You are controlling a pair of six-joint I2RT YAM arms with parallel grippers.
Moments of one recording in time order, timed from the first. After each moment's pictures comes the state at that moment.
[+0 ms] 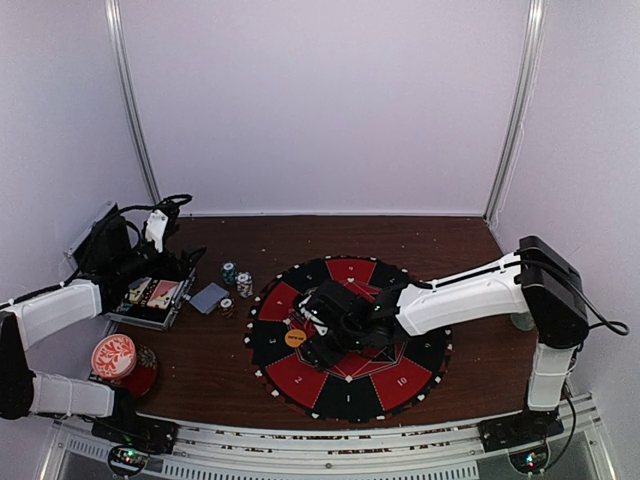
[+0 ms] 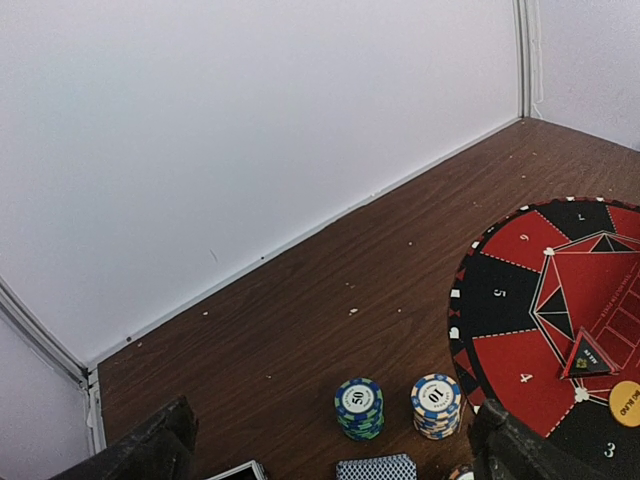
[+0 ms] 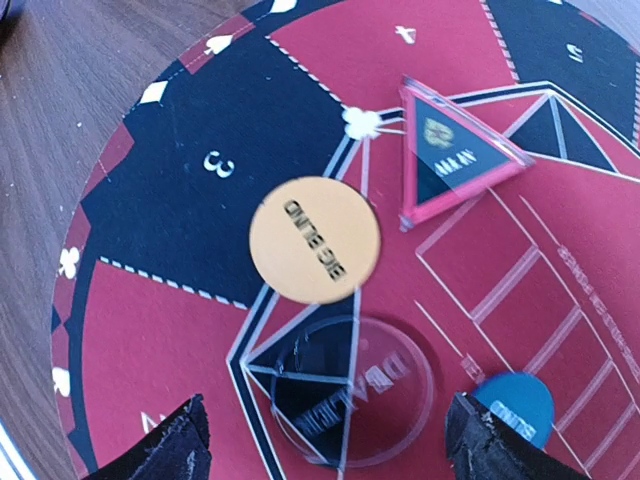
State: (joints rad) left arm -0.09 1.15 0.59 0.31 0.45 0.33; right arm 1.13 1.92 1.24 -0.28 0.17 0.28
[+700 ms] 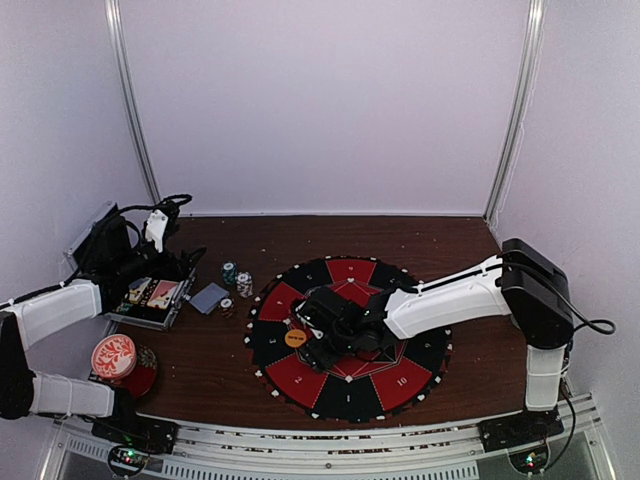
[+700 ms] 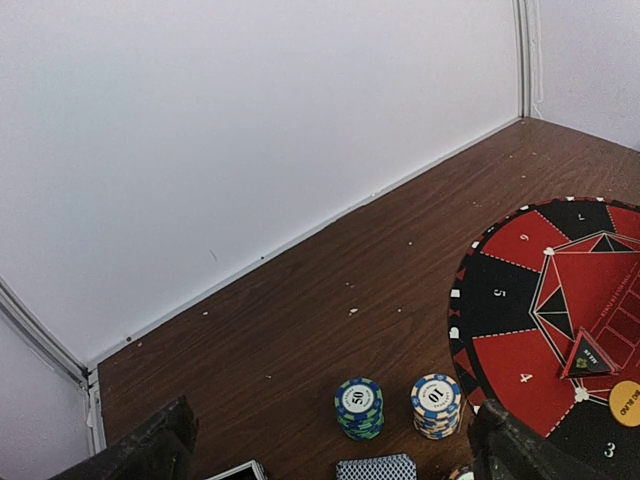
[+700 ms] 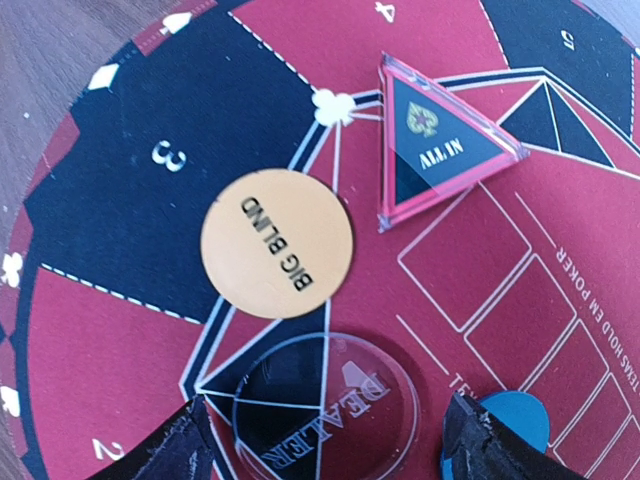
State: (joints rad) left arm -0.09 1.15 0.59 0.31 0.45 0.33; right arm 1.13 1.99 1.27 -0.27 0.23 0.27
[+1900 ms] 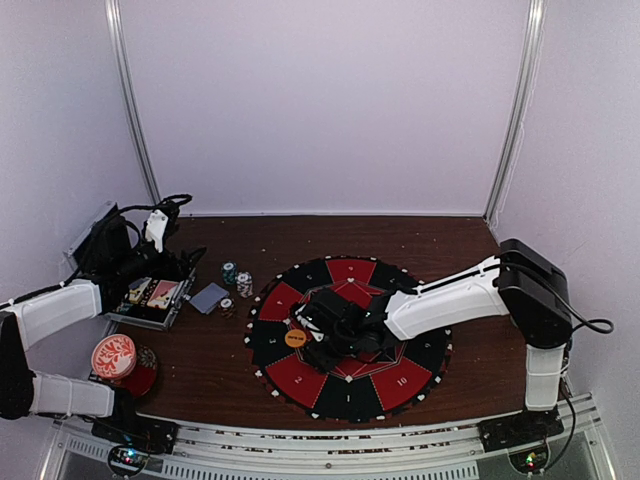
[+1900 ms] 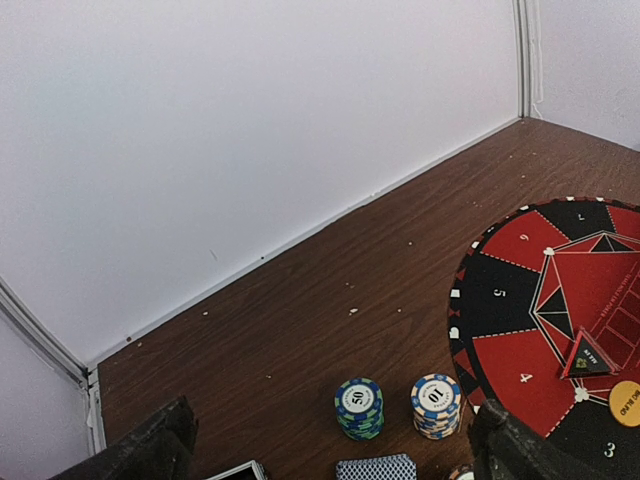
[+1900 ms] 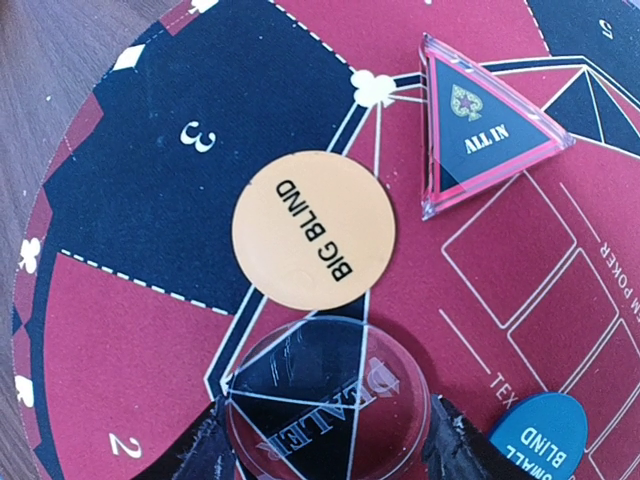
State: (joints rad) left arm -0.09 1.15 0.59 0.31 0.45 0.33; right arm 1.13 2.00 1.25 -0.24 0.14 0.27
